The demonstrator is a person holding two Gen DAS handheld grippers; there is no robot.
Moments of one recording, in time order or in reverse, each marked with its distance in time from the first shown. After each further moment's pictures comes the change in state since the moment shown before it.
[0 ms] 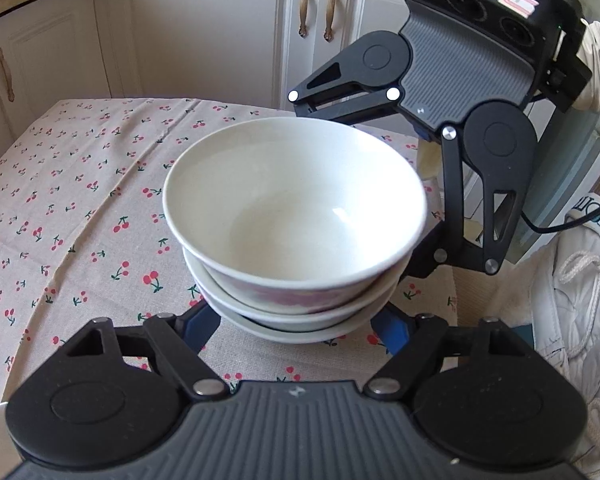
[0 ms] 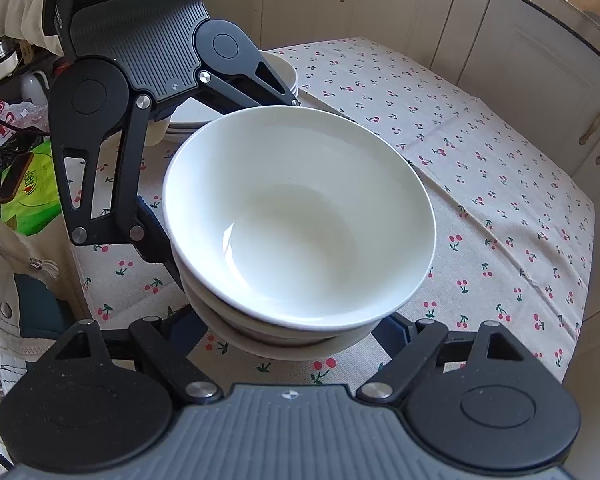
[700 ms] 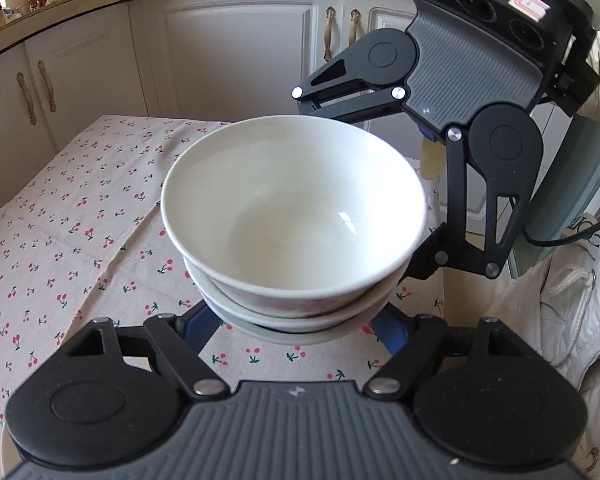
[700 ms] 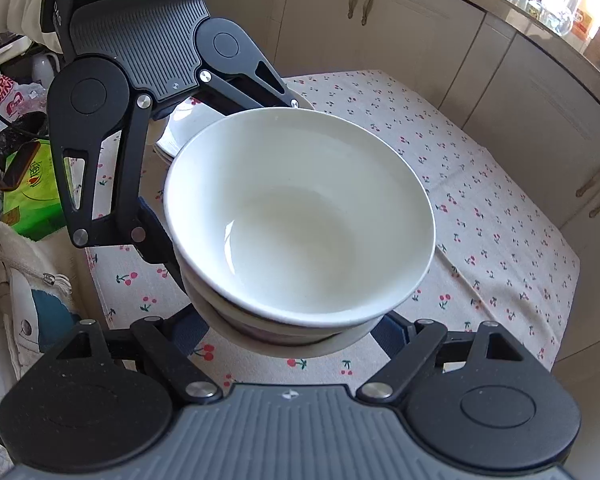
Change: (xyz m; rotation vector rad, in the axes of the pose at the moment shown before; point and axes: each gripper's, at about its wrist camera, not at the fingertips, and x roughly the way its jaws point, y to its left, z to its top) left arm -0.051 -0.010 -0.004 -0.043 -0.049 0.098; right arm -0.022 0.021 0.041 -0.120 -0.015 -0.032
